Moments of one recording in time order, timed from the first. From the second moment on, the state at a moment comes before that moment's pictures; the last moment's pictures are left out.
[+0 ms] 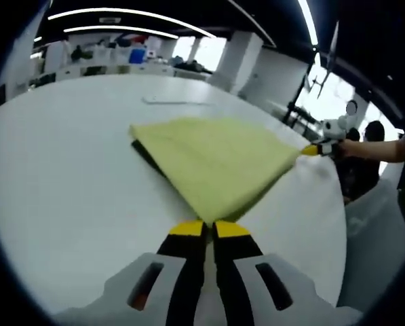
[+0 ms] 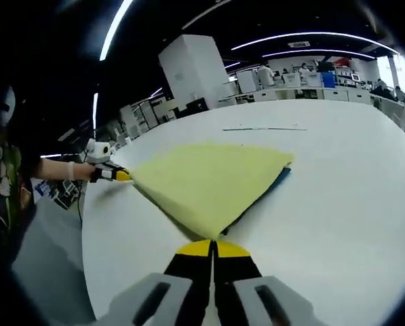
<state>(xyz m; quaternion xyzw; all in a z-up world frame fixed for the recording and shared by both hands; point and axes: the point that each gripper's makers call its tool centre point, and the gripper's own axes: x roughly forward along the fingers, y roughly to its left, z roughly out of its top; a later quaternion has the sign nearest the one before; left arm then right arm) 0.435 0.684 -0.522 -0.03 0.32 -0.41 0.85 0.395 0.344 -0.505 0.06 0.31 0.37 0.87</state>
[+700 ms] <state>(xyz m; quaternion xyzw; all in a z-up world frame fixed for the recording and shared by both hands) 0.356 0.675 -0.525 -0.06 0.35 -0.43 0.83 0.333 0.337 -0.507 0.08 0.34 0.38 0.86</state>
